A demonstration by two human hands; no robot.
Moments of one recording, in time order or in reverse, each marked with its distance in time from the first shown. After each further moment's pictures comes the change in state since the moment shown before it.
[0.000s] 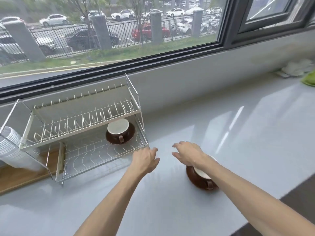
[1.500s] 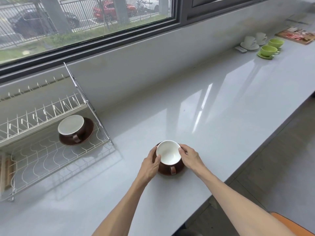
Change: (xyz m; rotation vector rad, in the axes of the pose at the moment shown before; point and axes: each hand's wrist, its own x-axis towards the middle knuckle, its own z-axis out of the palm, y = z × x) left_hand 0.005 0.133 0.086 -1.099 -0.162 -0.089; right_hand -0.079 0.115 0.085 1.065 0.205 0.472
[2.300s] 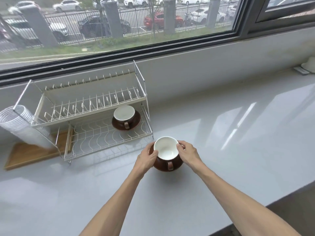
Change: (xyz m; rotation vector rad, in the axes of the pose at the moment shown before) left_hand -0.054 -0.033 -0.137 -0.163 0.271 -0.168; right_hand -0.019 -0.108 0.110 -0.093 -0.164 -0.166
